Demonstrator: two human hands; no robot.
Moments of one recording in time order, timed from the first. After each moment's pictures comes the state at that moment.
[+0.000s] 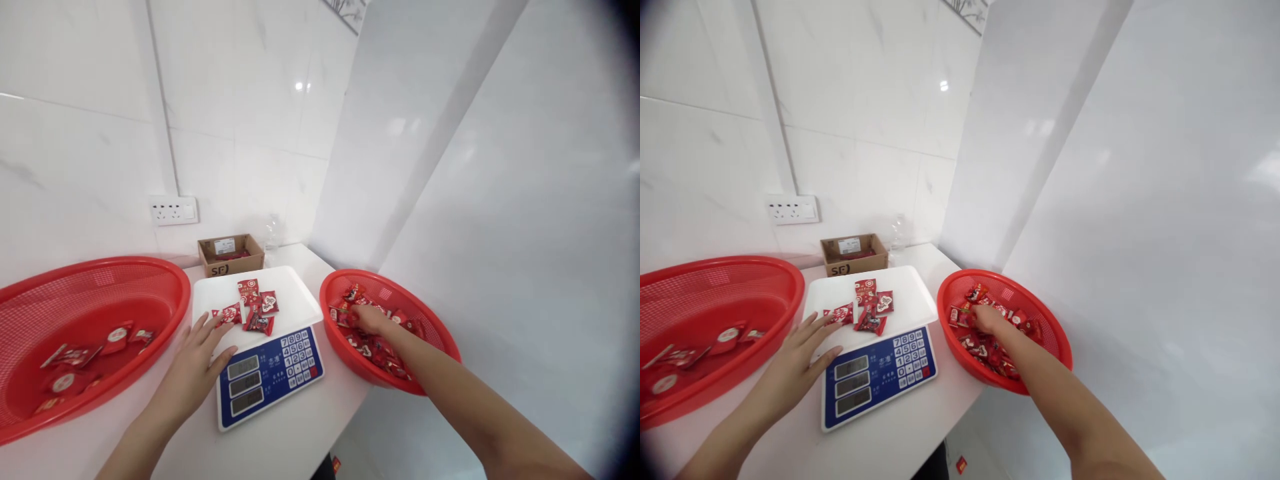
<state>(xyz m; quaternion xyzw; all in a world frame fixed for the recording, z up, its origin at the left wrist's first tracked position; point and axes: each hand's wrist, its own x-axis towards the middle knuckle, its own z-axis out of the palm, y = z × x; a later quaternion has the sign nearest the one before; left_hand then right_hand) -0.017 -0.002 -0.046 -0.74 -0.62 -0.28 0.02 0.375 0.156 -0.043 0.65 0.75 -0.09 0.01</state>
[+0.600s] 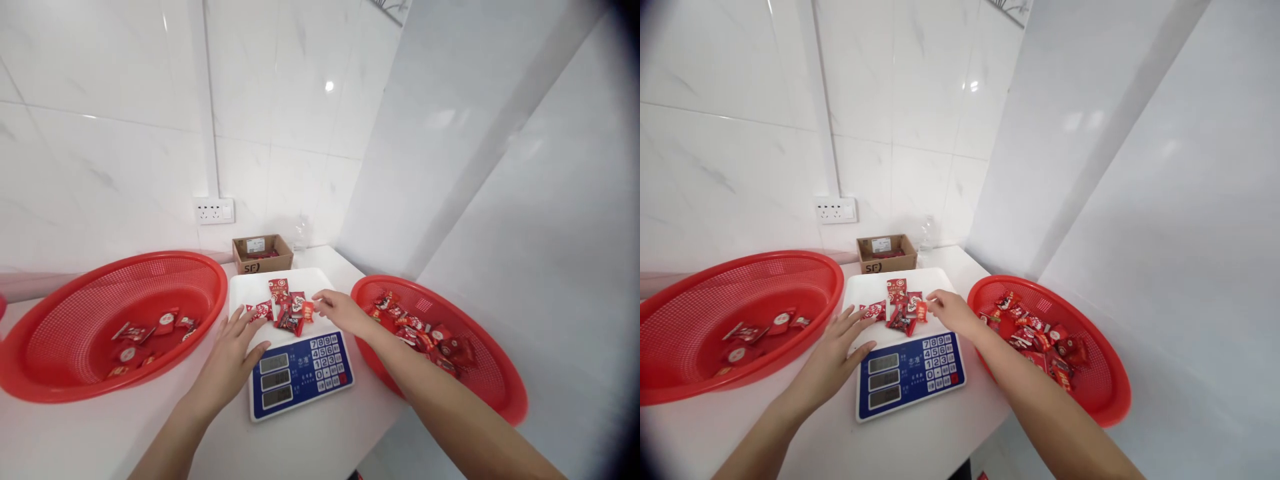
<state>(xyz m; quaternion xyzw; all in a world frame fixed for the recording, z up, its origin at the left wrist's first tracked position) -0.012 -0.012 -0.033 -0.73 -0.62 -0.29 0.00 0.218 0.117 0.008 0.48 0.82 -0.24 -0.21</state>
